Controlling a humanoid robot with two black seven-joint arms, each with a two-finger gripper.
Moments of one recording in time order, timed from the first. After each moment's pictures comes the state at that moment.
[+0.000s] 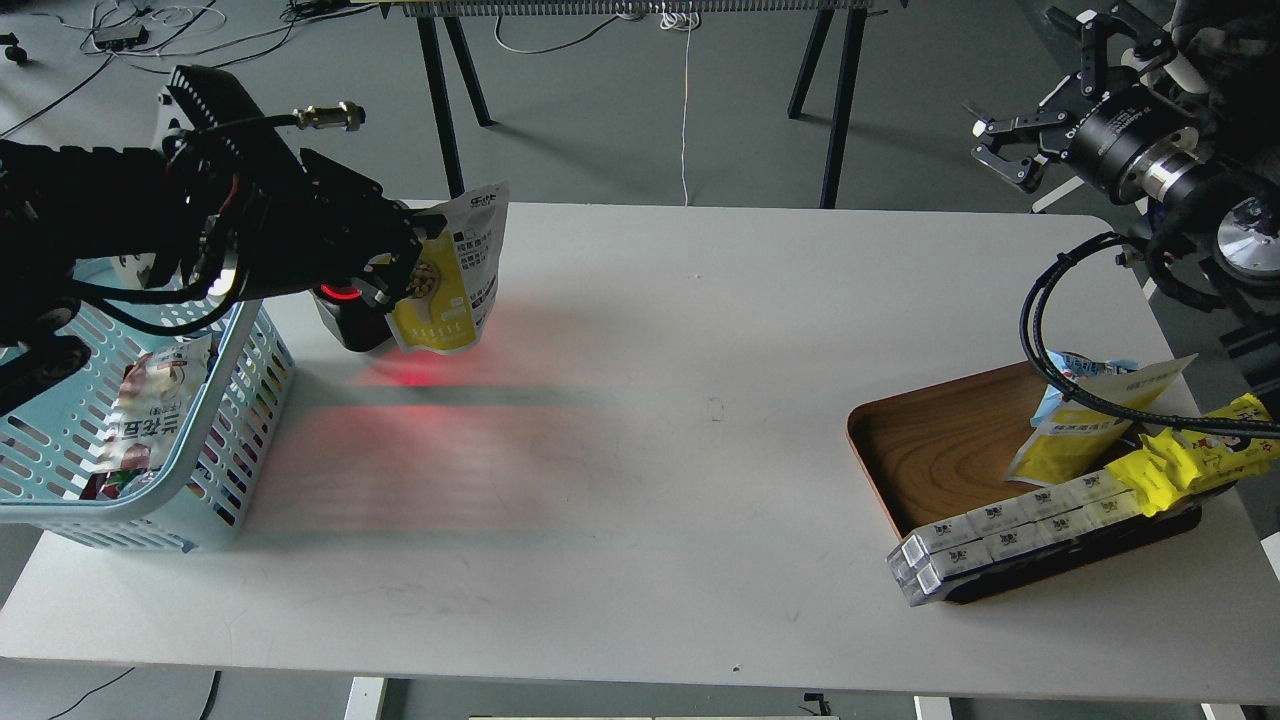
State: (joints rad) left arm -0.96 0.96 -0.54 -1.66 2.04 -0.49 -0.18; right arm 0.95 -0.45 0.82 0.55 0.29 0.44 -0.25
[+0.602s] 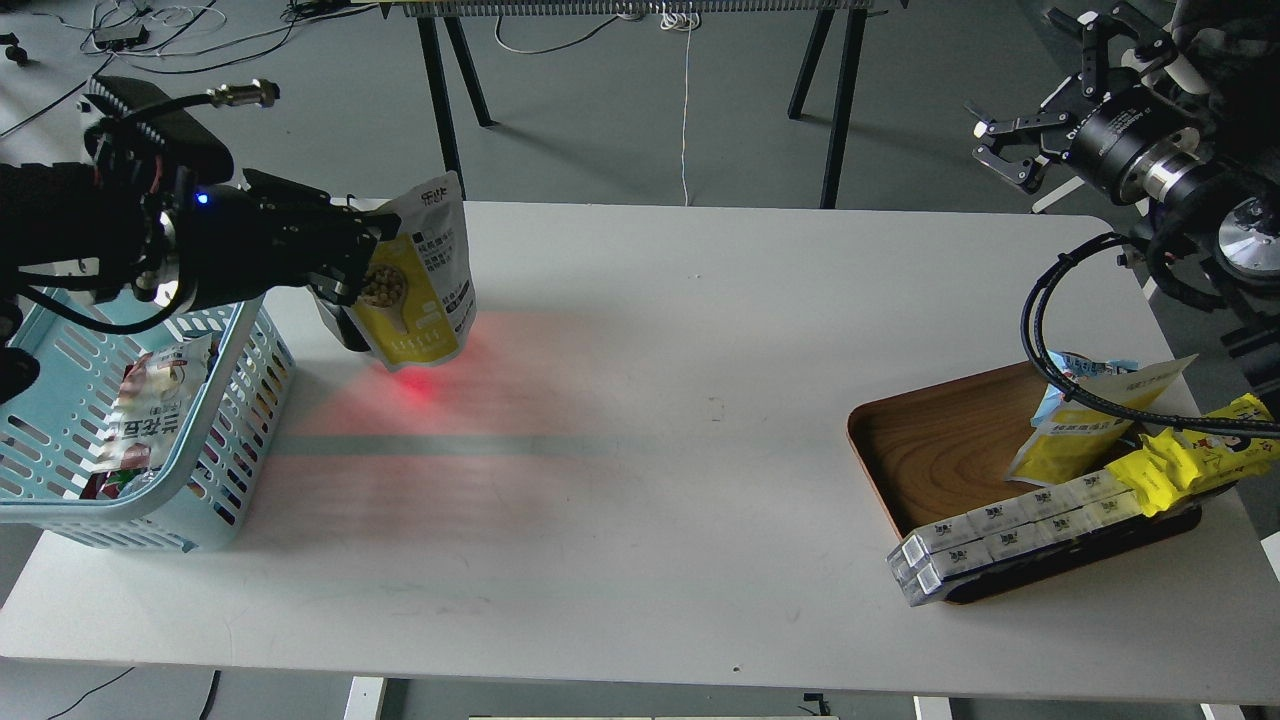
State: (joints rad) left arm -0.90 1.07 -0.58 -1.65 1.84 -0.43 -0.14; right arm 0.95 -0.45 0.82 0.55 0.29 0.43 -0.25
